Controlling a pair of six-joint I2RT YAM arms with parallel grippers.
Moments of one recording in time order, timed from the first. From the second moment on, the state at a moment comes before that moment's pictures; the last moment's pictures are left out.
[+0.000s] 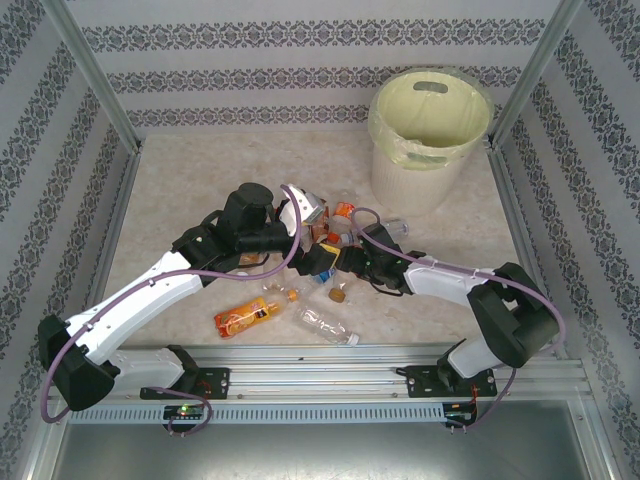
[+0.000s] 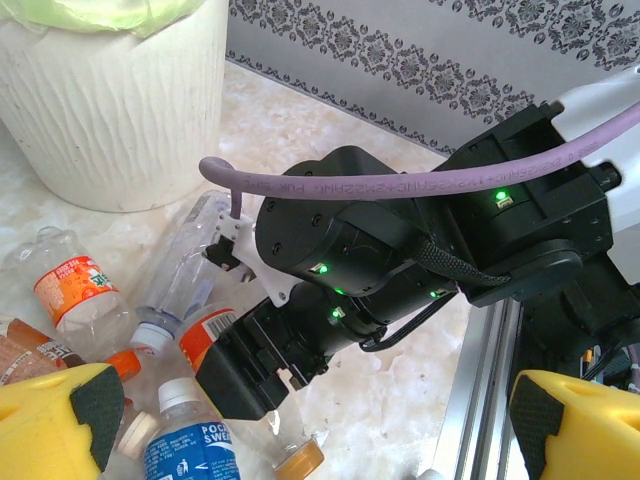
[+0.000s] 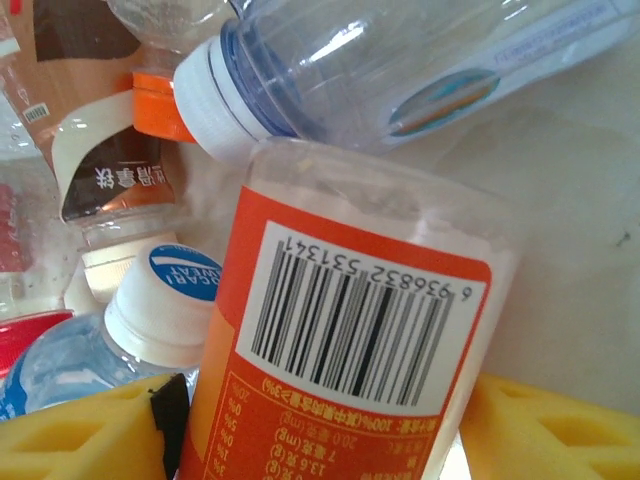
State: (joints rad) left arm -0.73 1.22 1.16 -0.42 0.39 0.01; right arm 0.61 1.50 0.67 -0.08 -0.05 0.90
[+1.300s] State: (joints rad) left arm -0.73 1.17 1.13 -0.39 0.40 0.01; right arm 0.29 0.83 0.66 -0.51 0.01 0.60
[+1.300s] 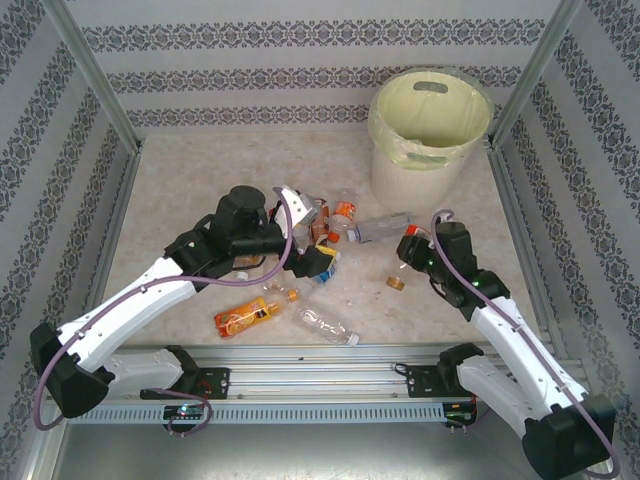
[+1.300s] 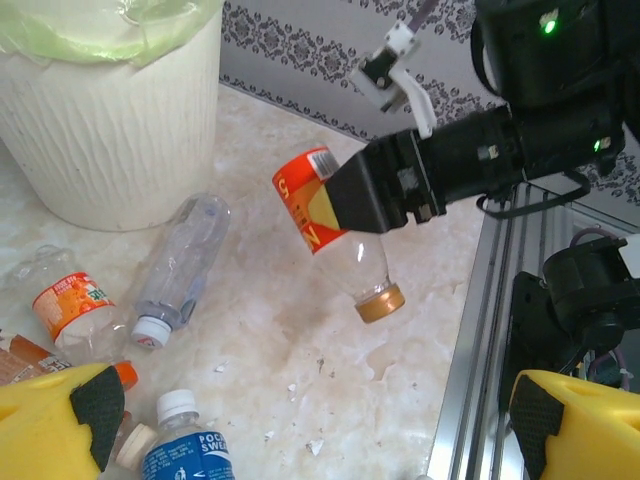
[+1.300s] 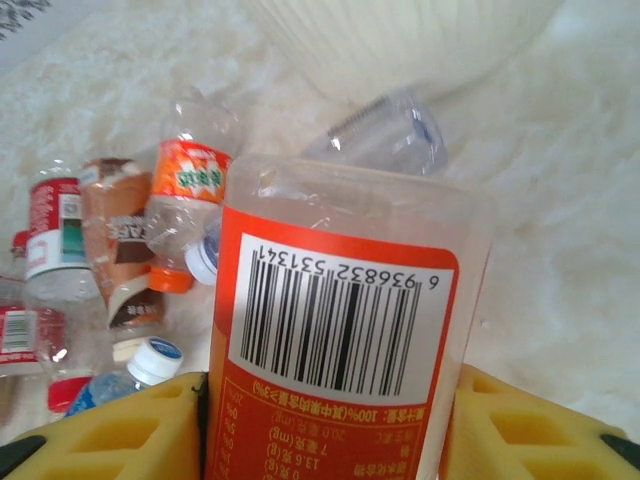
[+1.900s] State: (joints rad) left arm -0.73 1.13 1.10 -0.31 0.40 0.00; right arm 0.28 0.92 1.19 -0.62 0.10 0.30
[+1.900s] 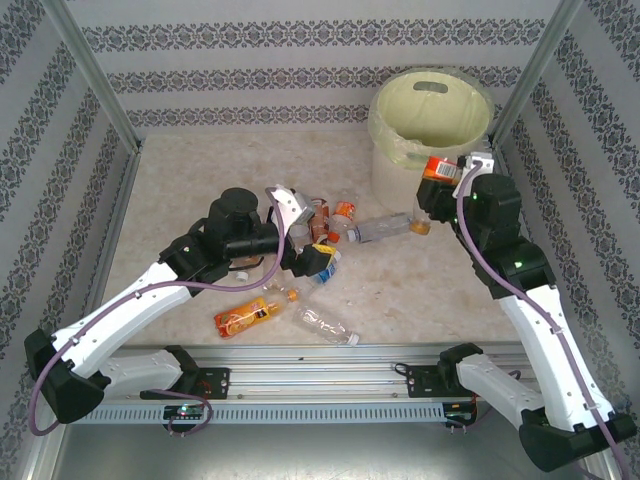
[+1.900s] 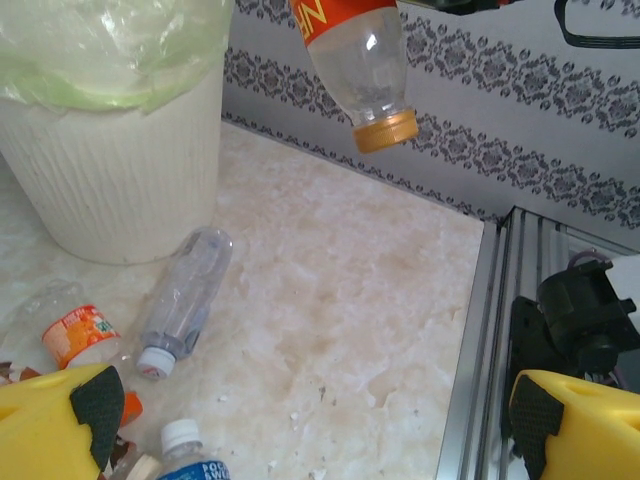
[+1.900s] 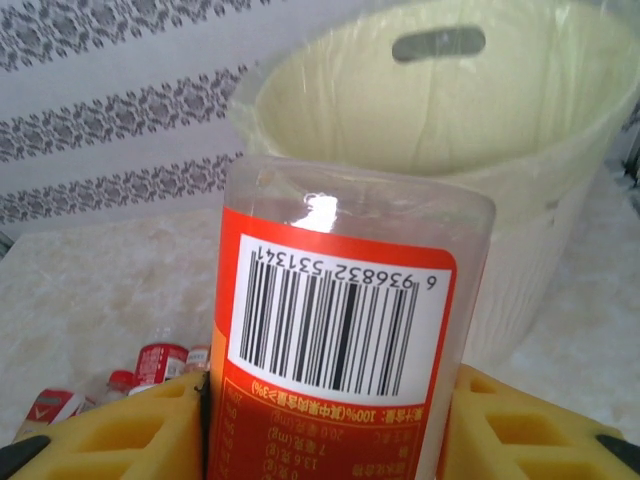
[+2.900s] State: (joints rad) left arm -0.72 1.21 1.16 -0.27 0.32 0.06; right arm 0.08 1.53 1.88 -0.55 -0.05 0.15
